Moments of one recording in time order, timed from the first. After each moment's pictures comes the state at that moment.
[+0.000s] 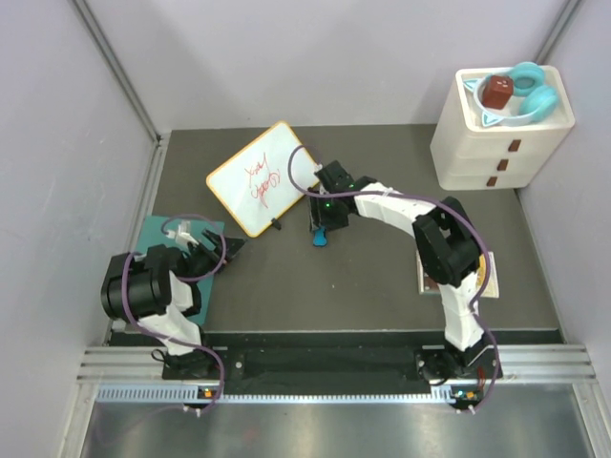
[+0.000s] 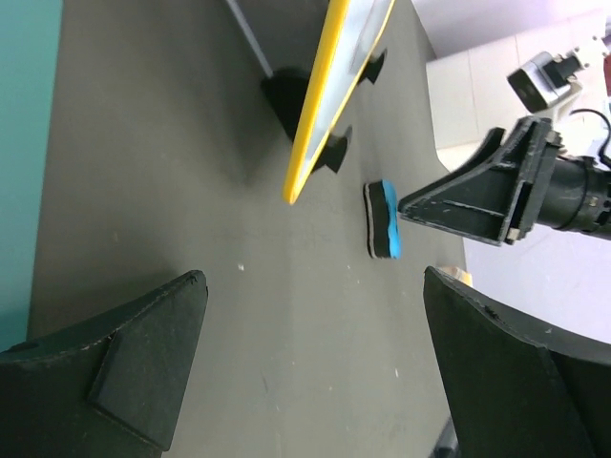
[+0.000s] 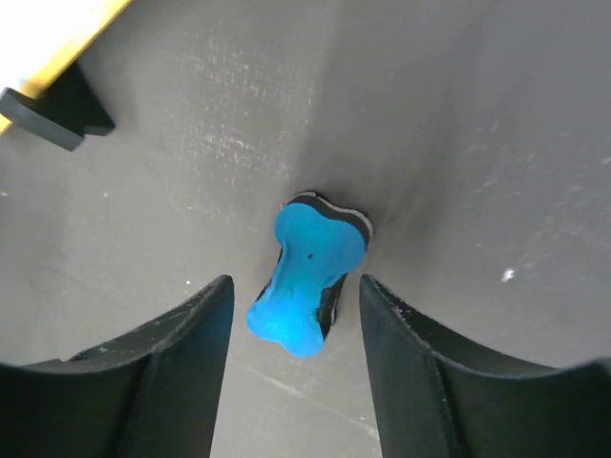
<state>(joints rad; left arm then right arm) 0.26 1.64 0.13 1.25 0.78 -0.90 0.66 2.05 1.54 -0.50 -0.10 0.45</state>
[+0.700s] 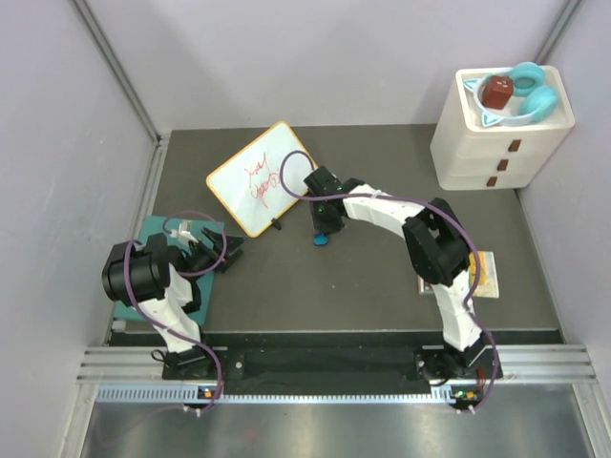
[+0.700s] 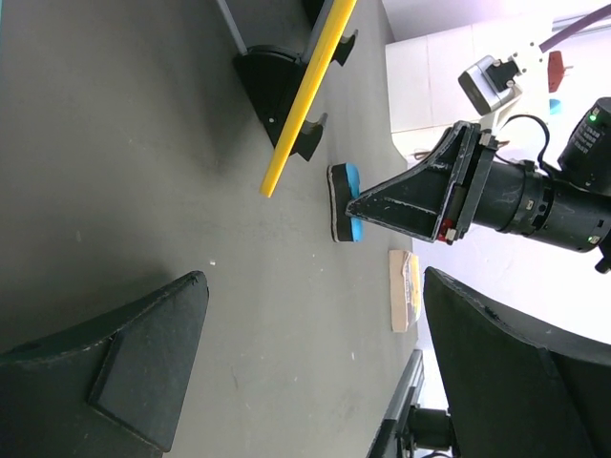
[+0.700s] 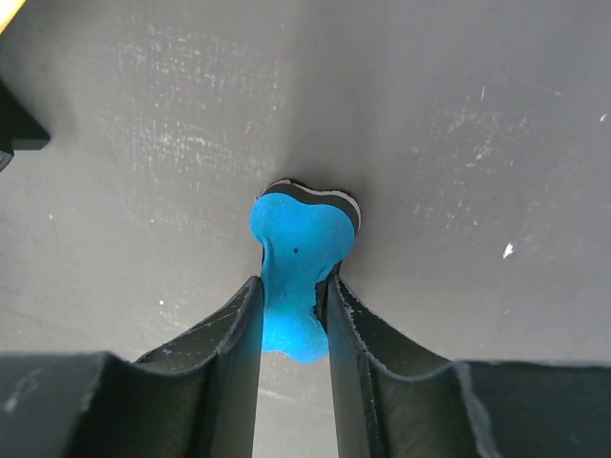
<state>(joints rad) 0.28 1.79 0.17 1.37 0.91 -1.03 0.72 2.12 1.62 -0.61 0.05 0.52</state>
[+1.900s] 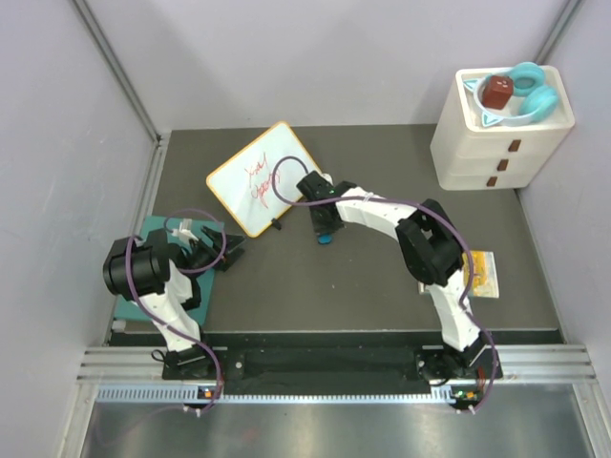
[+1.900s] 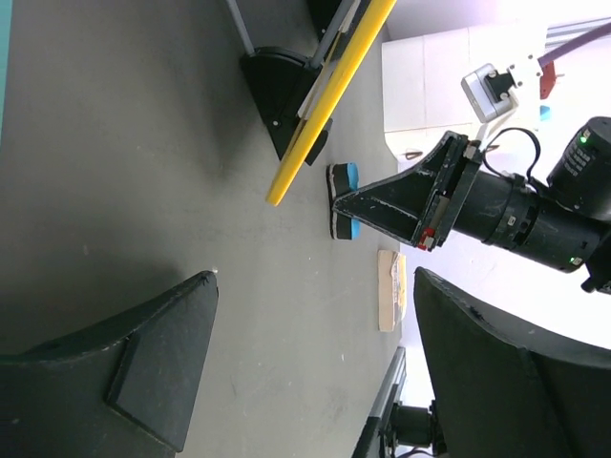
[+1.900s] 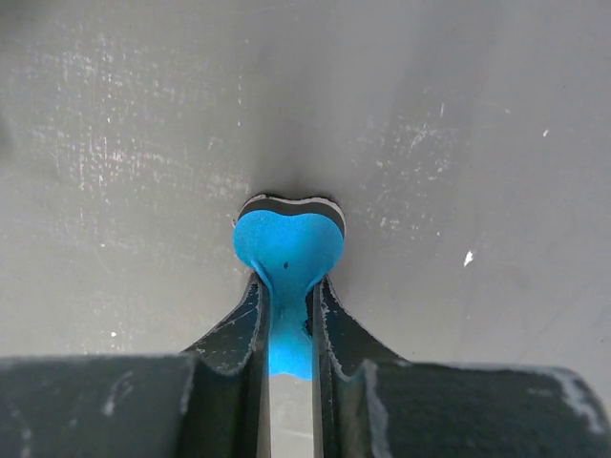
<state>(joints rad) 0.28 1.84 0.20 1.38 0.93 -1.08 0.76 2.16 1.67 -0.65 0.21 0.46</state>
